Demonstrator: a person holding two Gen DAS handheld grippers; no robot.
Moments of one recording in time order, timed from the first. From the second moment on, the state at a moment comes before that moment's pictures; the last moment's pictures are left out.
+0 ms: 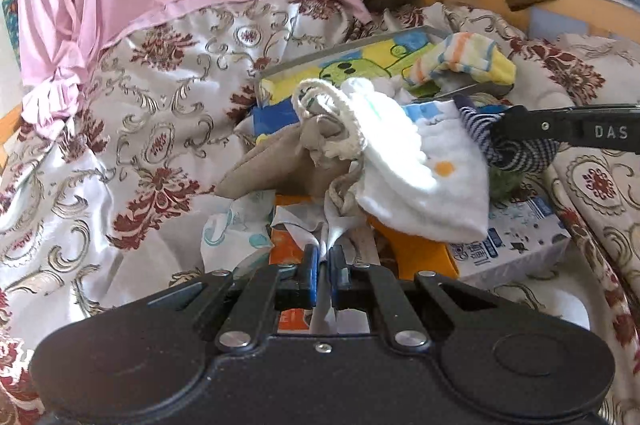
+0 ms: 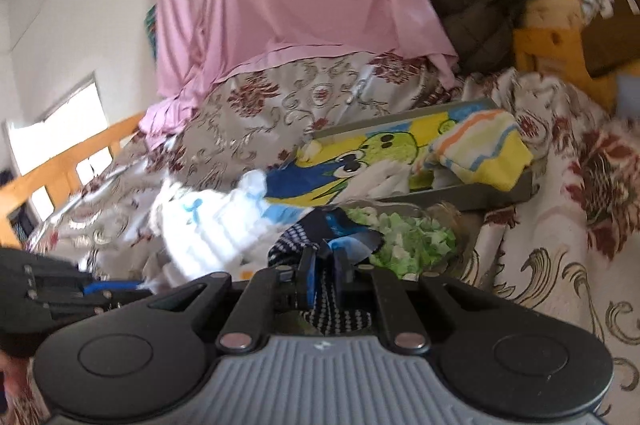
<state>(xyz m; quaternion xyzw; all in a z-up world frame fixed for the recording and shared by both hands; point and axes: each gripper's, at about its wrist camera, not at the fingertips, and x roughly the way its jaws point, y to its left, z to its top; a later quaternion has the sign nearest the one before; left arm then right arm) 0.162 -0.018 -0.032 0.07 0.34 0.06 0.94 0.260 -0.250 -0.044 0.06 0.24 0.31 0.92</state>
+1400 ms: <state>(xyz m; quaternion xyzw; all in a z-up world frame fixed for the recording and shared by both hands) 0.108 -0.028 -0.003 0.07 0.28 -0.02 0.96 0.210 -0.232 -0.030 -0.04 0.17 0.29 0.94</state>
